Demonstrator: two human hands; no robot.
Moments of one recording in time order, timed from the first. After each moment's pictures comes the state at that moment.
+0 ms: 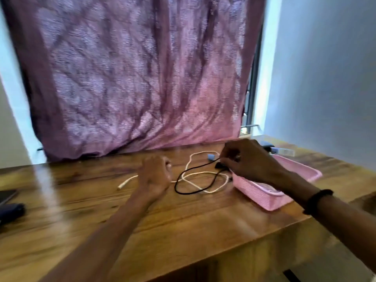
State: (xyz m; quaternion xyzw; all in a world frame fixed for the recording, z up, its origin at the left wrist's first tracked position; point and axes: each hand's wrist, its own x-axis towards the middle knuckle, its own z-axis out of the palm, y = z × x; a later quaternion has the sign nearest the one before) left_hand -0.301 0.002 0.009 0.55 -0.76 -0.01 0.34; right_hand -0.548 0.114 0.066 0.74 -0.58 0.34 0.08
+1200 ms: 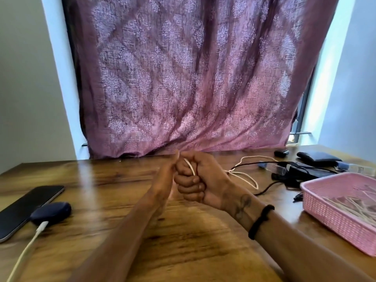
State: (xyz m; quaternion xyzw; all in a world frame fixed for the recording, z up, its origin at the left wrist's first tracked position) left_hand -0.207 -0.037 0.001 0.34 -0.56 -0.55 0.52; right_hand -0.333 -0.001 0.034 0.52 -0.24 0.37 -0.73
